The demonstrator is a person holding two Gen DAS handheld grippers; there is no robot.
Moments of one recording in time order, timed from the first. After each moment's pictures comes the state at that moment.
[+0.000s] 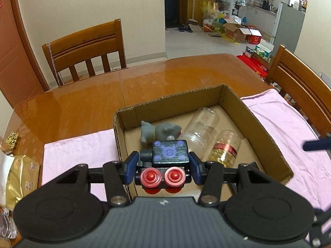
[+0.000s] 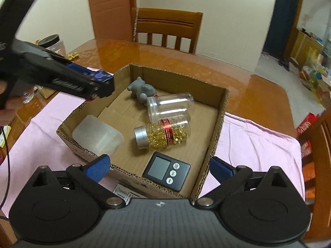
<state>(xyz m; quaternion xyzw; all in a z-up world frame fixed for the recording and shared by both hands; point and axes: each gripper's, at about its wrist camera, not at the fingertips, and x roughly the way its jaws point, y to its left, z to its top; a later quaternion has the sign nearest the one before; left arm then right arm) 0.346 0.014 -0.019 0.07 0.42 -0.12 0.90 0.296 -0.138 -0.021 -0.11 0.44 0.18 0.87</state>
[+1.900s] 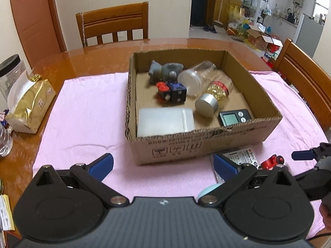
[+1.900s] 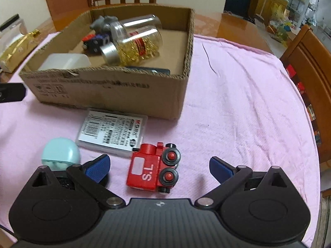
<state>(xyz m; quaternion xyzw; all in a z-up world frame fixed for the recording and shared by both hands) 0.215 0.019 -0.064 0.02 0.43 -0.05 0.90 0.234 -0.163 -0.115 -0.07 0.51 0.06 0.85</state>
